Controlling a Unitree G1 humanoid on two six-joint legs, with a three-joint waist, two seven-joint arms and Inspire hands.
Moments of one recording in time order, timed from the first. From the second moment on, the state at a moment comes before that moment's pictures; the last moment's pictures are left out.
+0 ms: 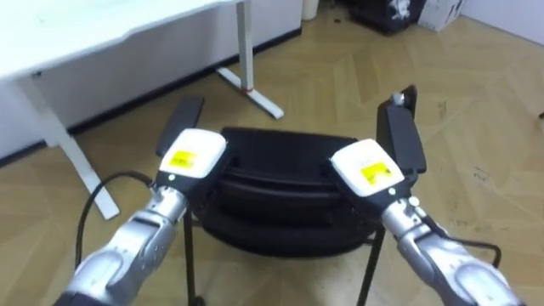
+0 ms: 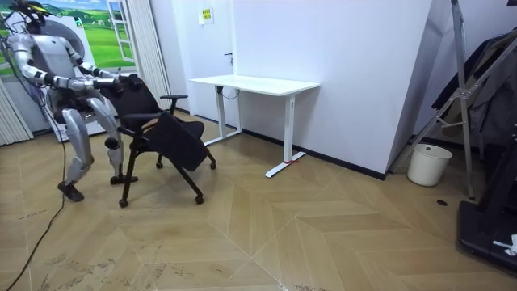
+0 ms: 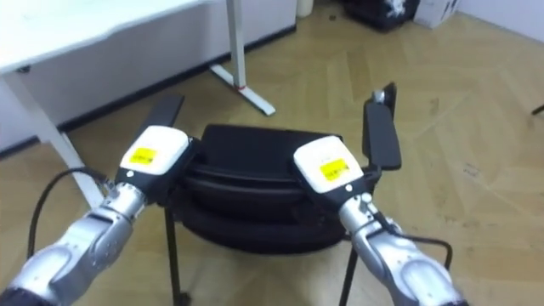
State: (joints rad) left arm -0.22 0.41 -0.40 0.50 0.95 -0.19 0.26; right arm -0.14 -0.45 0.45 0.43 -1.11 -0.15 -0.29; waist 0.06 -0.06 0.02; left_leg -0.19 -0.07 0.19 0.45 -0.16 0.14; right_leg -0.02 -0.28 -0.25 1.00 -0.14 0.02
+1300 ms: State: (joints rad) left arm -0.13 0.37 -0.35 0.45 1.00 -0.16 0.35; right arm -0.19 -0.45 0.45 0.49 -1.15 -0.22 -0.34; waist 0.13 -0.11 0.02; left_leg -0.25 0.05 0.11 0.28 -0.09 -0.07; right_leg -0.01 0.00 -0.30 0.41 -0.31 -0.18
